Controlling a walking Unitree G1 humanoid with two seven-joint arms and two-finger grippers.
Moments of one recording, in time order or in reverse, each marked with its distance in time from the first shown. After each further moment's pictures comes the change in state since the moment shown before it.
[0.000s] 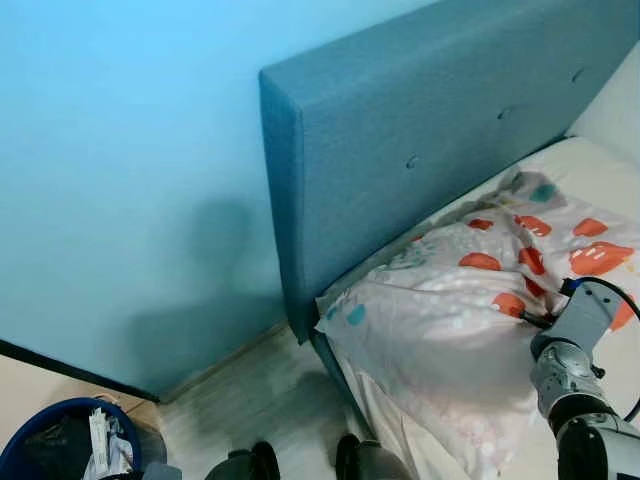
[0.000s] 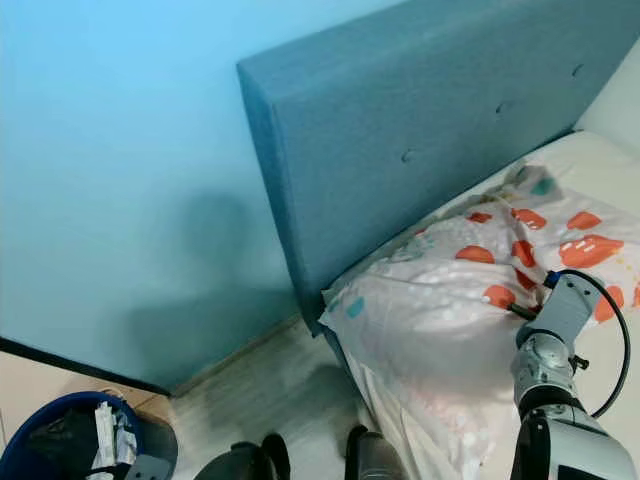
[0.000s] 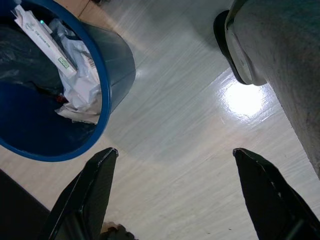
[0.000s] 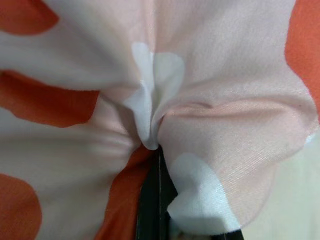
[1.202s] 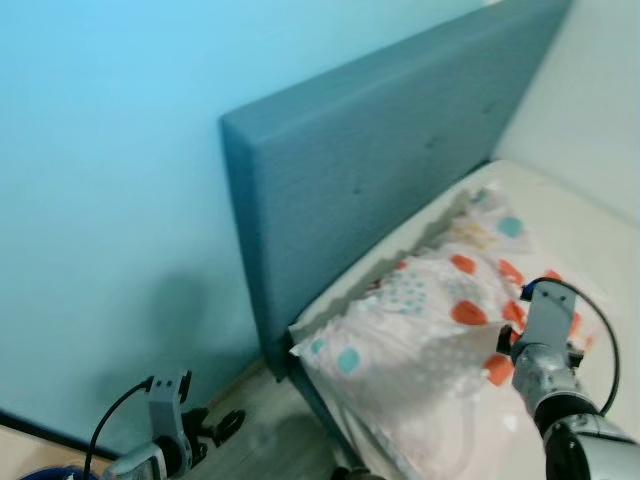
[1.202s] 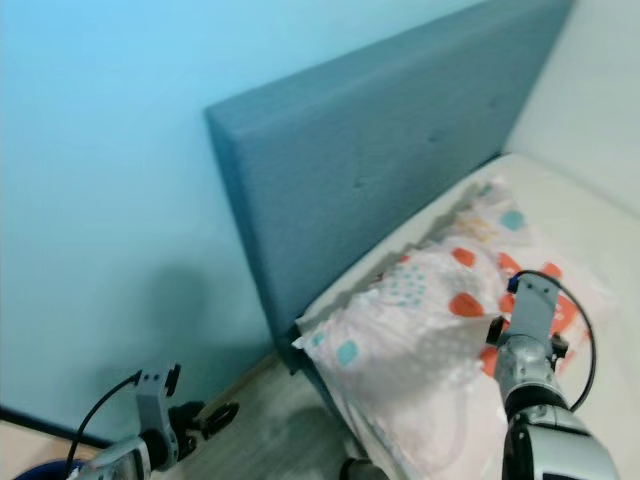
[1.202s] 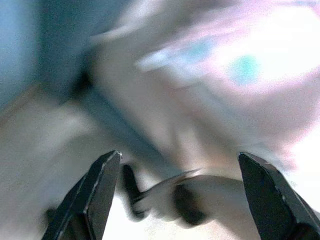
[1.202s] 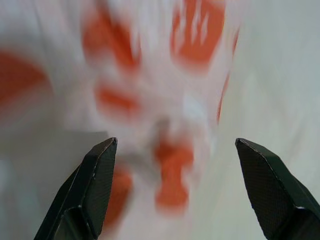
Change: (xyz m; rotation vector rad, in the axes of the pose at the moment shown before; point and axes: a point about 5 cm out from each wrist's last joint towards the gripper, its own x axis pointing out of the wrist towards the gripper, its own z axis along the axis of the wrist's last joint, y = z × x) left arm 0.004 0.007 0.142 -0.334 -0.477 -0.679; right arm -0.021 0.031 -0.055 -0.220 0.211 0.122
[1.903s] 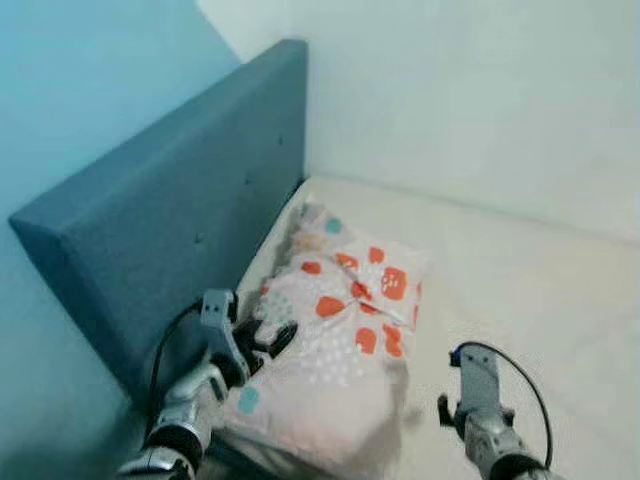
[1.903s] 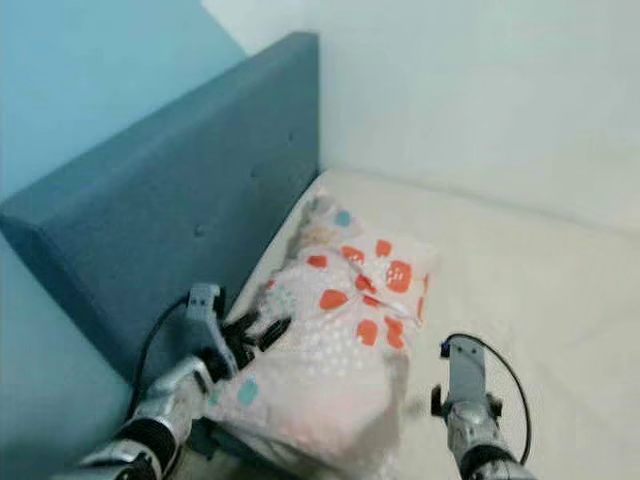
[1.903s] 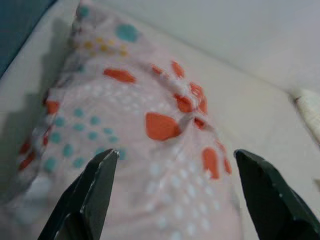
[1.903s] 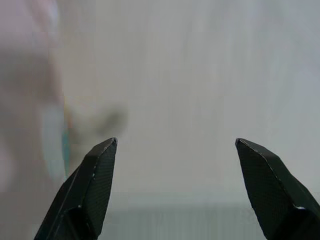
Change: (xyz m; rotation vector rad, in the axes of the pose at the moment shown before) left arm 0.060 -0.042 0.078 0.093 -0.324 0.082; right arm -0.022 0.030 -0.086 -0.183 0.187 0.175
